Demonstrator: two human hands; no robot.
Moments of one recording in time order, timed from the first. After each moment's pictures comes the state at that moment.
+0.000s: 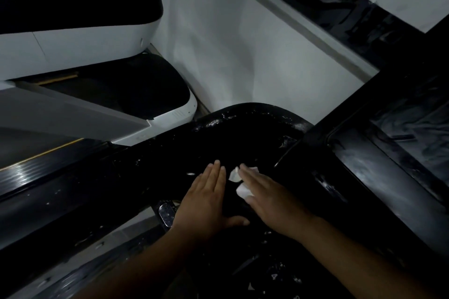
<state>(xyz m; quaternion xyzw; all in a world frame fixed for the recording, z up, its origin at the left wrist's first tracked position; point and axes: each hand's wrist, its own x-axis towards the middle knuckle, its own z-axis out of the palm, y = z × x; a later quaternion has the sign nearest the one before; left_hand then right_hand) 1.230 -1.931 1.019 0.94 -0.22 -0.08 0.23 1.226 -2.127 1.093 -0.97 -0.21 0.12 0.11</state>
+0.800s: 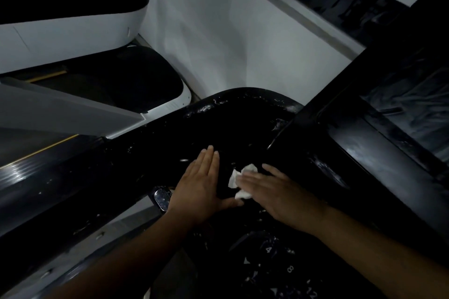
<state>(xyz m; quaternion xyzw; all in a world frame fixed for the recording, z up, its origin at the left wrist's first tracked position) 1.226 -1.930 1.027 0.95 -0.21 -0.08 0.24 1.195 -2.160 1.092 -0.93 -0.35 0.08 0.02</state>
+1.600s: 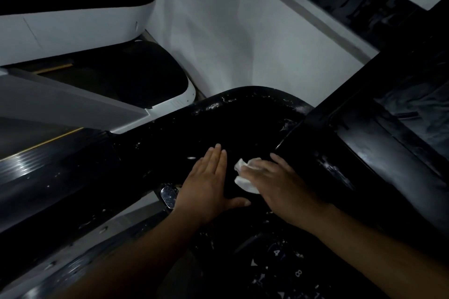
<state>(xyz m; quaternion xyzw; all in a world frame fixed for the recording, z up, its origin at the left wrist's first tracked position) 1.227 -1.930 1.020 0.94 -0.22 -0.07 0.24 1.210 -2.140 1.092 -0.96 -0.27 0.03 0.00</state>
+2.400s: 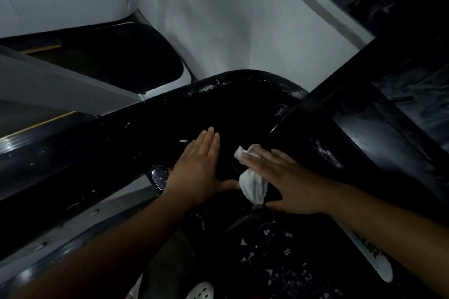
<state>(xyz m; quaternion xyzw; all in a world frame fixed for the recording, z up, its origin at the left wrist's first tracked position) 1.228 -1.930 1.016 0.95 -0.22 -0.06 0.23 1.202 -2.163 1.126 -0.92 -0.31 0.24 -0.01</state>
